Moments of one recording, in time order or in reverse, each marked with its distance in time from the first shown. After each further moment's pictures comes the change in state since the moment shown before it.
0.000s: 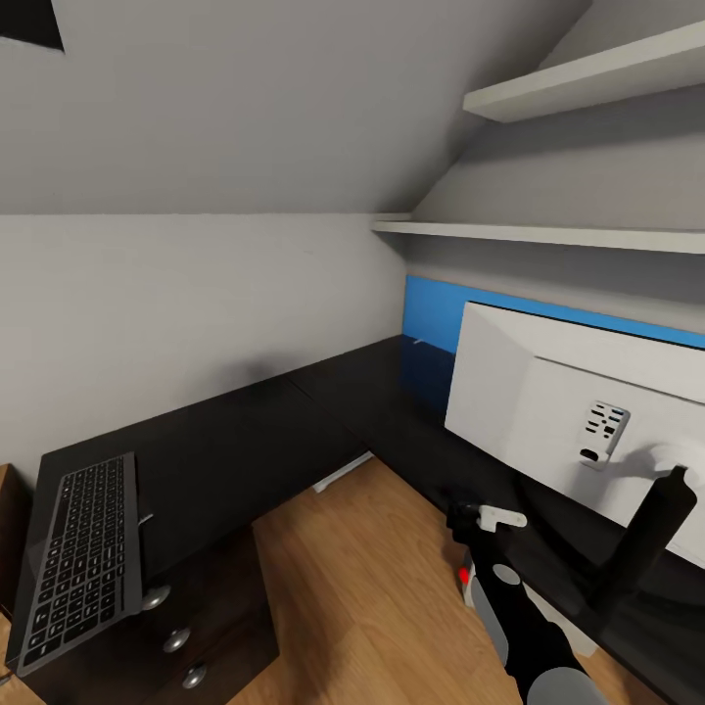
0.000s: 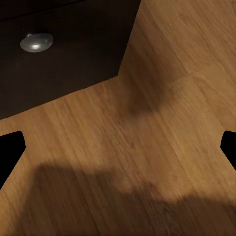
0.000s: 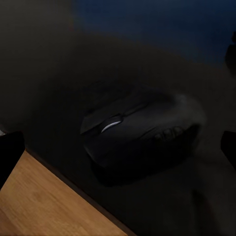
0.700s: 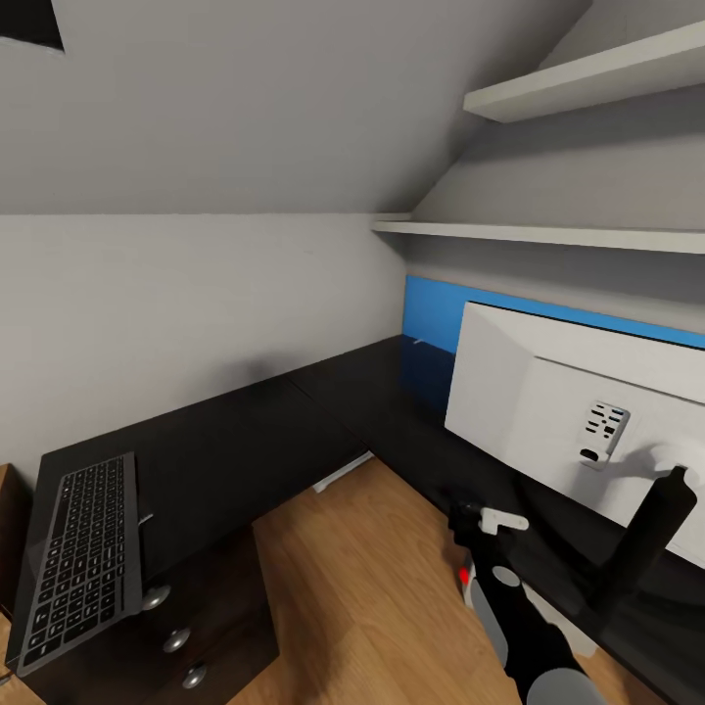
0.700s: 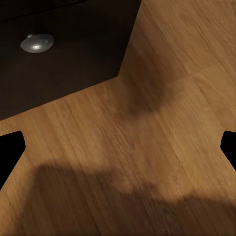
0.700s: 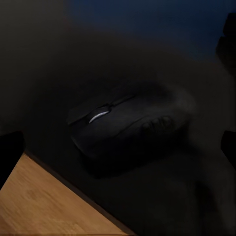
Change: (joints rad) left arm 0.000 0.001 0.000 -0.001 0.001 0.000 0.000; right arm 0.000 0.001 -0.001 0.012 0.000 0.001 -0.029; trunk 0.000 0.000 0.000
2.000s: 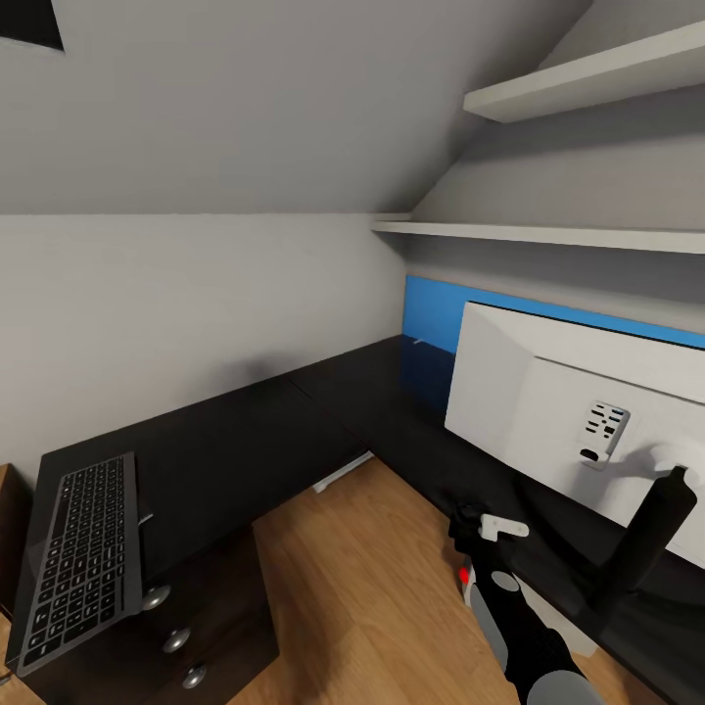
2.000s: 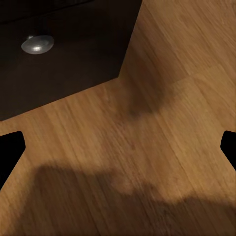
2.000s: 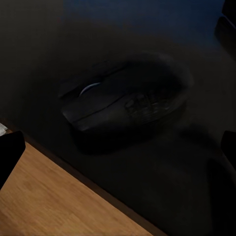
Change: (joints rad) left arm 0.000 0.000 0.000 -0.003 0.001 0.000 0.003; right arm 0.000 -0.001 0.001 0.036 -0.001 -0.001 -0.011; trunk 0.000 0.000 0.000
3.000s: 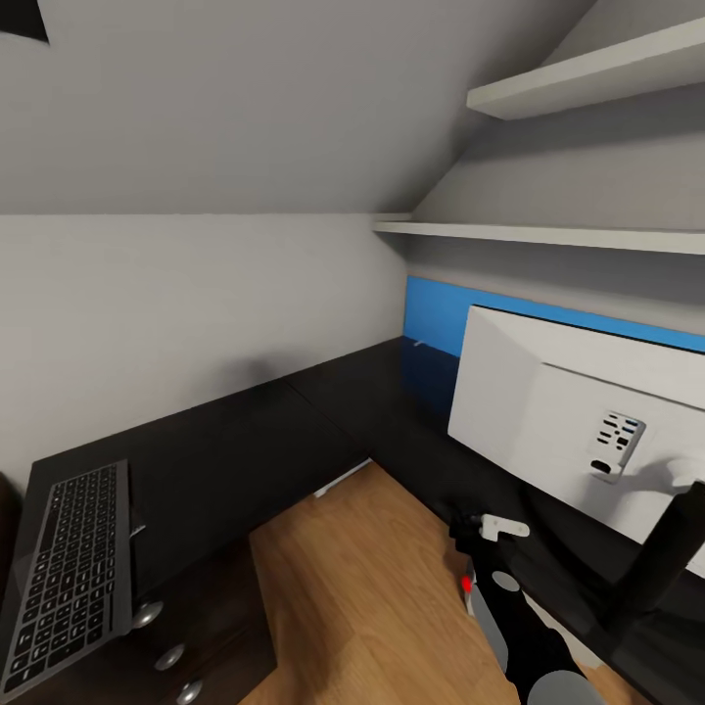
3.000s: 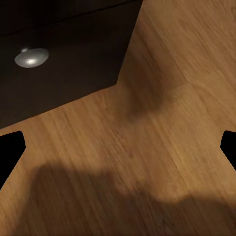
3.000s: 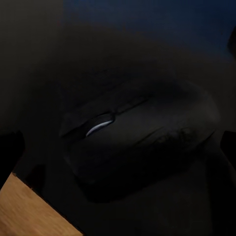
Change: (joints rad) left arm 0.000 0.001 0.000 0.001 -0.001 0.000 -0.003; right arm 0.000 -0.001 -0.001 0.000 0.000 -0.001 -0.001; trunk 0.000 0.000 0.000
